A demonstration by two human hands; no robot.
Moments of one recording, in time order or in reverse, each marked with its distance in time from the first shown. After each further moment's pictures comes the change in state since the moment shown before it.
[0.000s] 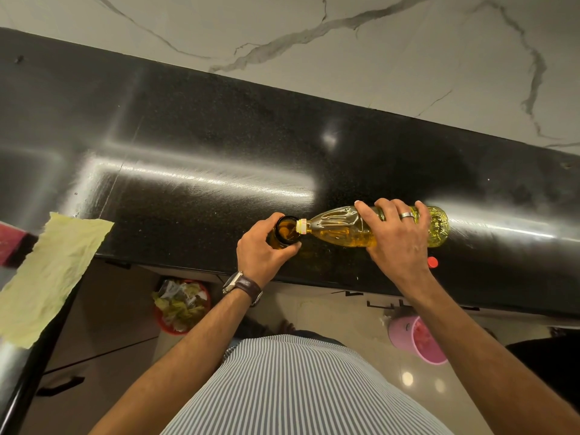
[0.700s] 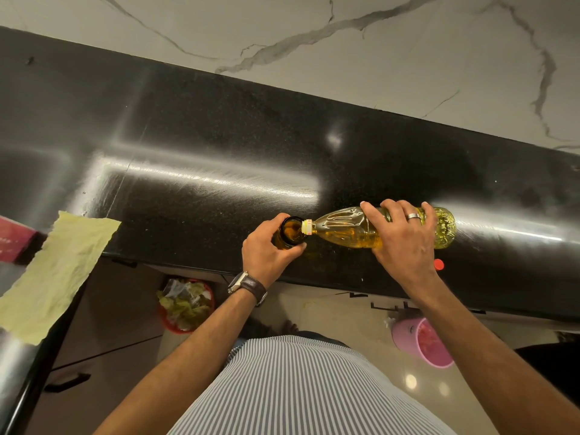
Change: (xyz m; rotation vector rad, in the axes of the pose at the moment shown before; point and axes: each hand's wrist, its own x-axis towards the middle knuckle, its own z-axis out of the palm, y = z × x) left_hand 0.000 0.000 0.000 0.007 -0.013 -0.010; right_hand 0.001 0.000 0.000 -0.007 -0.016 -0.001
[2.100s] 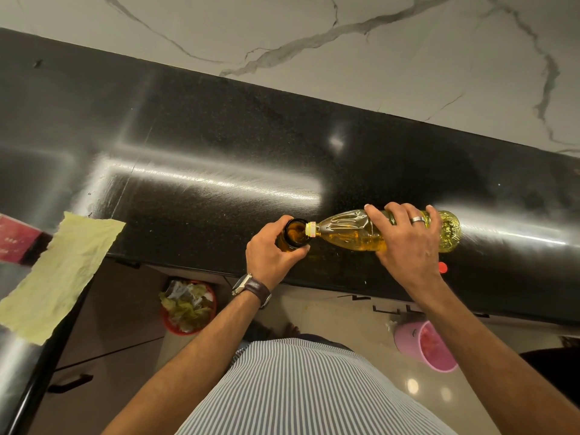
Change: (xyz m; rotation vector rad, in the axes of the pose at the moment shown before) left_hand -0.001 0.001 -0.001 0.011 -0.005 -0.019; right_hand -0.001 0.000 0.000 -0.004 0.007 0.000
